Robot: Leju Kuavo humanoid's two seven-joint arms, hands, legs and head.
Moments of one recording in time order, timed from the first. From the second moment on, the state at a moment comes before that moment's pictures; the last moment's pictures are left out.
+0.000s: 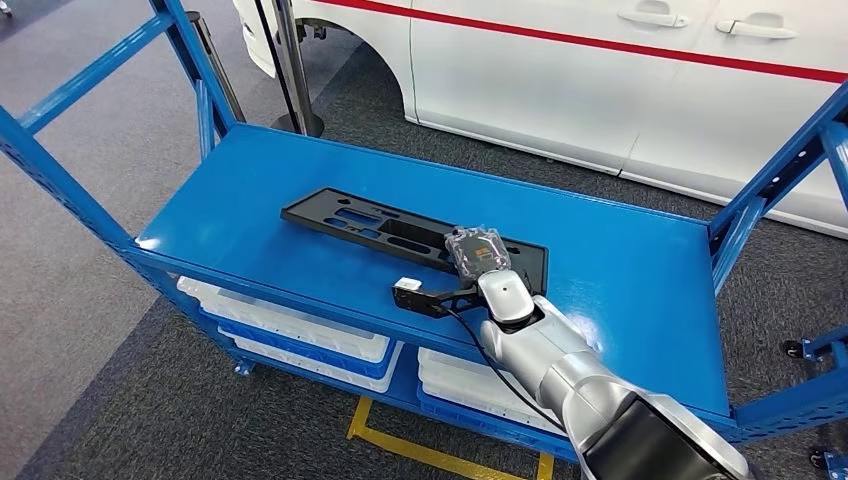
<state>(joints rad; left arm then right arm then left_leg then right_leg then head) -0.06 0.05 -1.09 -0.16 1.31 -0.18 -0.22 -0.94 0.20 0.95 -0.33 1.02 -0.22 0.11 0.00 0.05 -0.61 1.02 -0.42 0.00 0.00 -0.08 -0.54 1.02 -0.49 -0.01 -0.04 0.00</state>
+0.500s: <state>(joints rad) -0.06 0.05 -1.08 -0.16 1.33 -0.14 -0.26 -0.91 0.19 0.90 -0.38 0.99 -0.31 0.03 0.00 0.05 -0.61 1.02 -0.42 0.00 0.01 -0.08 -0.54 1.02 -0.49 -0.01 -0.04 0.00</state>
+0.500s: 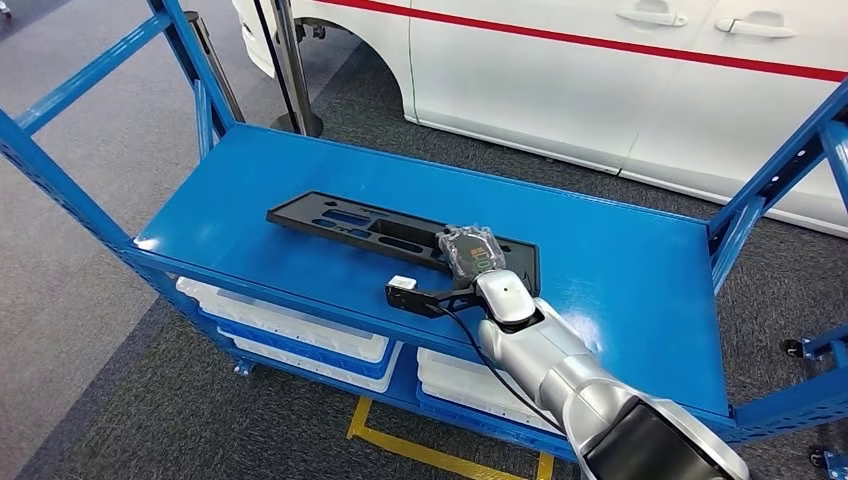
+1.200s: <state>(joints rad) -0.05 0.05 -1.07 -0.16 1.33 -0.12 -0.23 -0.81 0.10 0.83 -0.76 1.01 -0.43 -0.05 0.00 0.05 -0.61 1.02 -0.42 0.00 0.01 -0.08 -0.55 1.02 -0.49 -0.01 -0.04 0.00</state>
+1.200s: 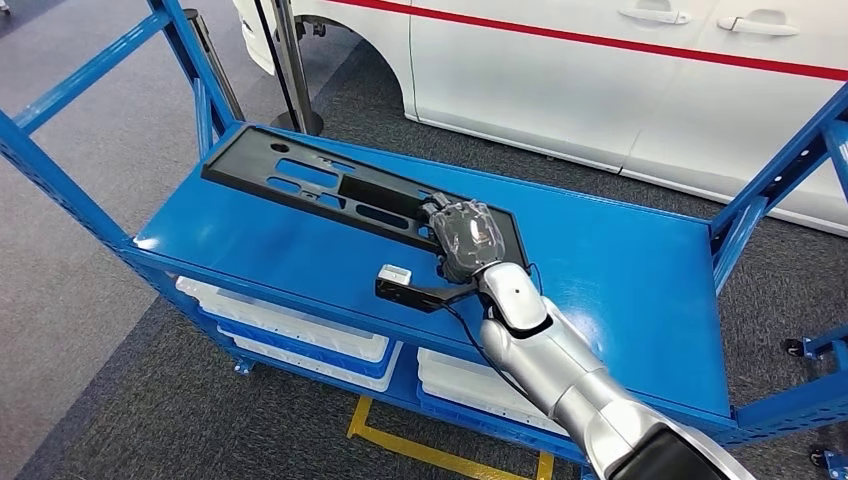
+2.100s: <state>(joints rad) -0.04 0.06 -1.07 -0.16 1.33 -0.12 -0.26 -0.62 -0.02 0.76 -1.18 1.00 -0.43 -0.09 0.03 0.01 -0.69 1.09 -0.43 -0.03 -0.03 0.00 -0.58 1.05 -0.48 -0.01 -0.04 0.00</state>
